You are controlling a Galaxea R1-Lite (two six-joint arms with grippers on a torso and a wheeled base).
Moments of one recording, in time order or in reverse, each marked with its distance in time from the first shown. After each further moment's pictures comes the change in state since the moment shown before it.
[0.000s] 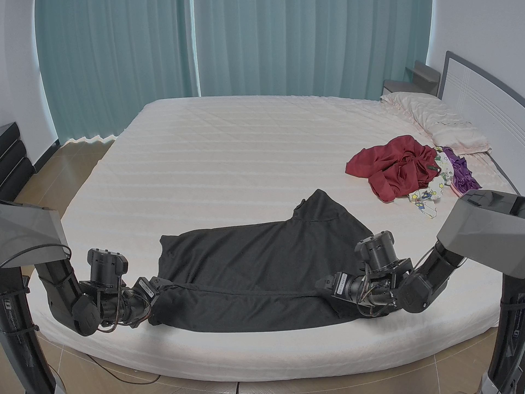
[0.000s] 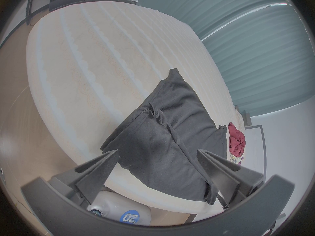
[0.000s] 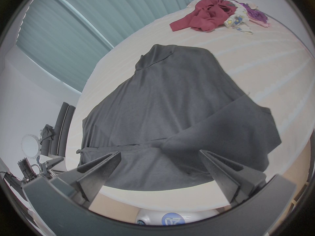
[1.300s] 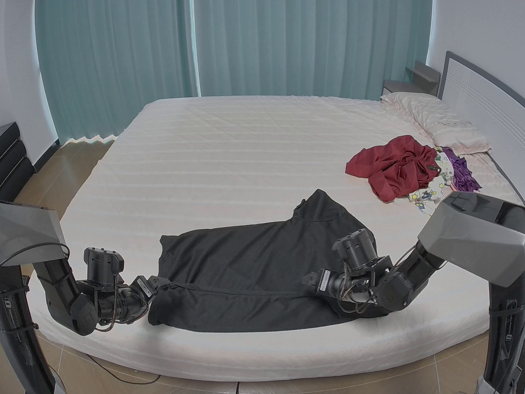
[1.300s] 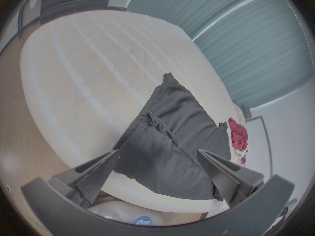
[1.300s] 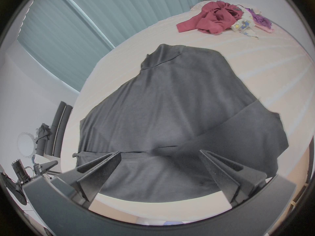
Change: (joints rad) left arm 0.028 0.005 0.005 -0.038 0.004 0.106; right arm 0.057 0.071 -0.154 0.080 -0.076 0.020
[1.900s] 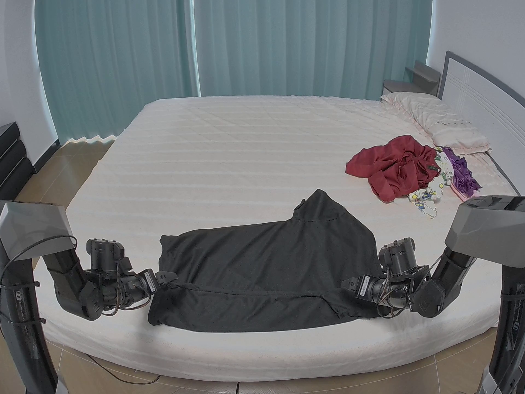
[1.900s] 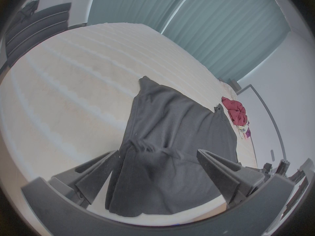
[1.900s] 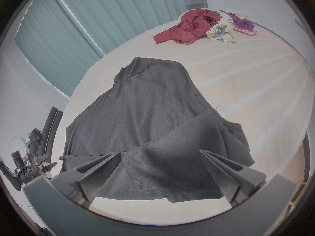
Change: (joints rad) left arm 0.063 0.103 -0.150 0.003 -0.114 0.379; right arm -0.167 -0.043 0.286 -0.256 0.011 -0.116
